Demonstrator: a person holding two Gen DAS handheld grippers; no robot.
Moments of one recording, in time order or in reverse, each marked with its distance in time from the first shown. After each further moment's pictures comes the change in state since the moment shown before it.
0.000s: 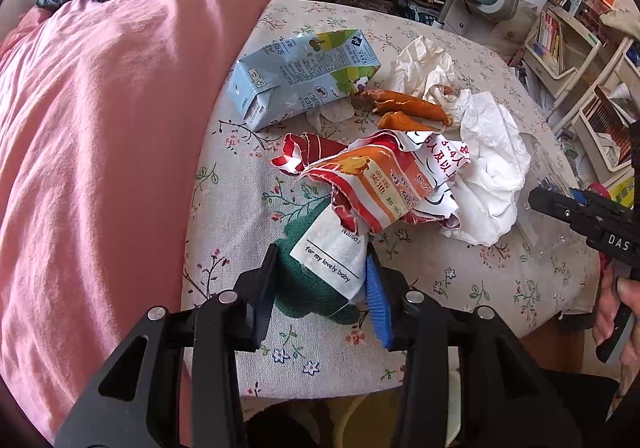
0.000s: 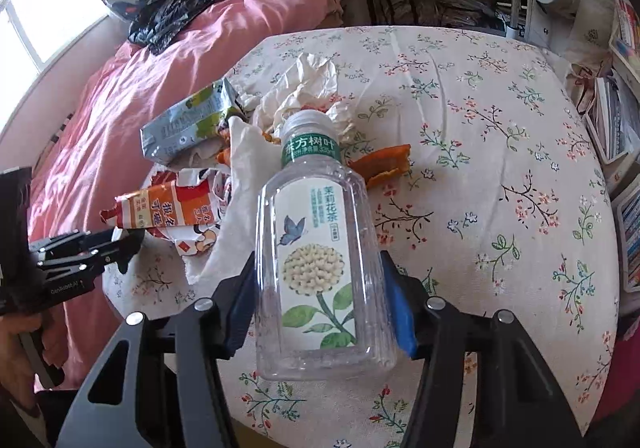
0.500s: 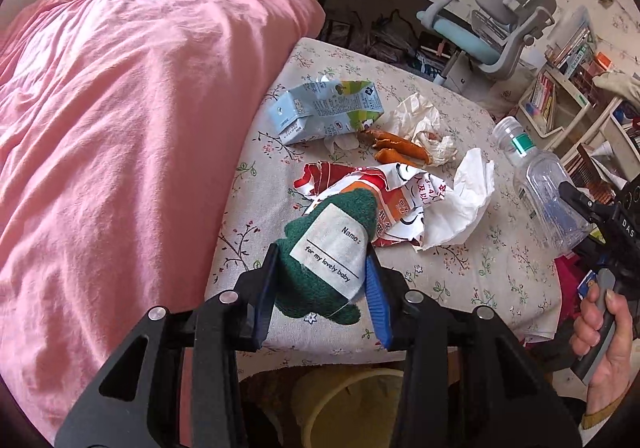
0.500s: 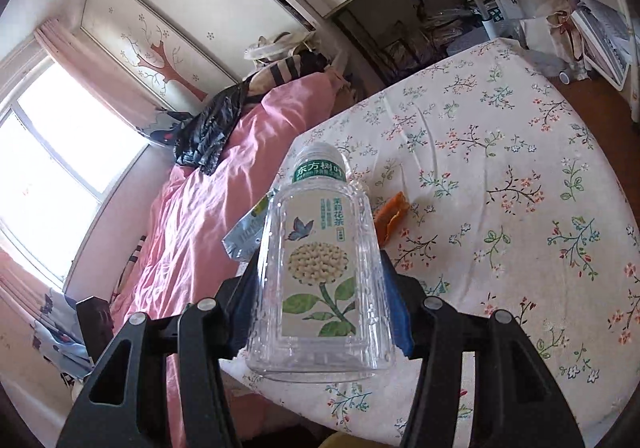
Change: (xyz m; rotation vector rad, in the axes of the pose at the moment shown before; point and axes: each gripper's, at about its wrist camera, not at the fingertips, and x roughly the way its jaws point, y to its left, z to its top) left arm -0.060 0.019 -0.029 -0.145 -0.152 -0.049; right arm -0.057 -0.030 -0.011 0.293 -0.269 0.304
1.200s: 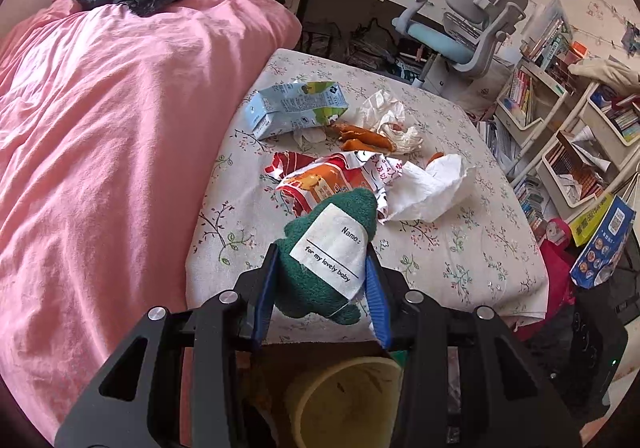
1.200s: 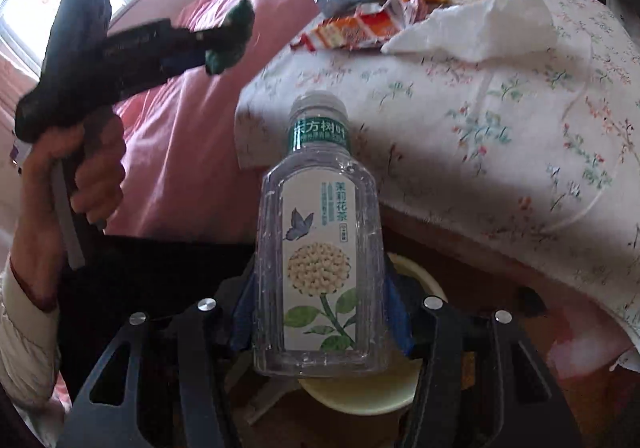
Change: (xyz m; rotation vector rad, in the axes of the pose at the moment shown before) left arm -0.024 -0.023 -0.035 0.077 -0.042 -0.035; right arm 0.020 0.059 -0.176 -0.412 0.536 -0.053
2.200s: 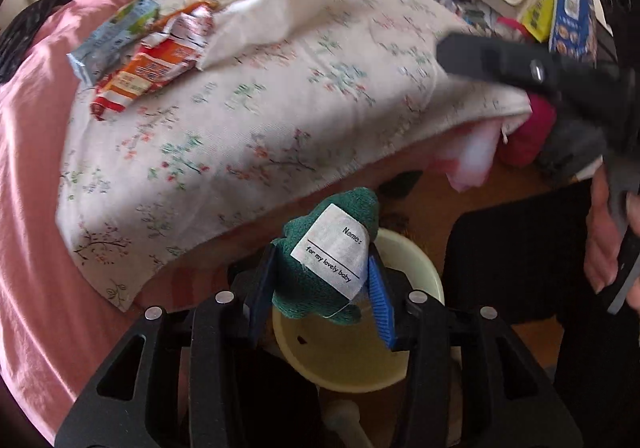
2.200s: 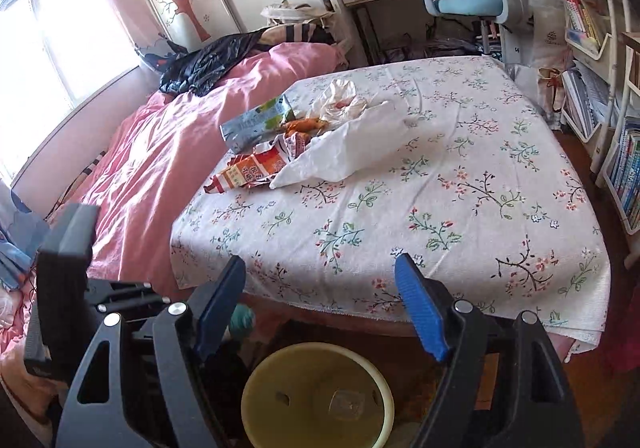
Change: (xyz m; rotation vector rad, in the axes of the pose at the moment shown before) left arm 0.041 -0.108 -0.110 0.543 0.375 -0.064; right arm -0.067 -0.035 0.006 0.193 -0.459 -0.243
